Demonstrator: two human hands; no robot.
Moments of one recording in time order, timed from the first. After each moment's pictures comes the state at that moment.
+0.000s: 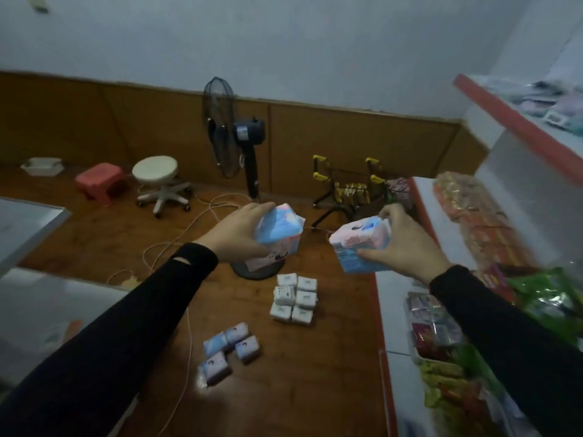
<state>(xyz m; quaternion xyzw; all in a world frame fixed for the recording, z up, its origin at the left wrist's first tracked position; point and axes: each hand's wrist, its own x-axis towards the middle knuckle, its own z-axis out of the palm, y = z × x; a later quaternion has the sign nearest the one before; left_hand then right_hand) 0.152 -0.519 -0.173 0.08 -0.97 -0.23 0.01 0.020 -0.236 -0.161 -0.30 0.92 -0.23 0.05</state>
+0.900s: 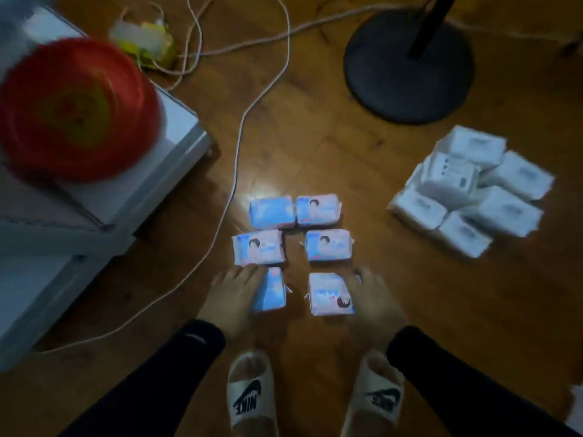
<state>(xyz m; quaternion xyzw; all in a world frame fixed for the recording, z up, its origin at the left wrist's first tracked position) 0.261 -0.656 -0.975 0.28 -0.93 -0.14 -0.18 0.040 -0.502 -0.989 -0.54 0.79 0.00 0.29</state>
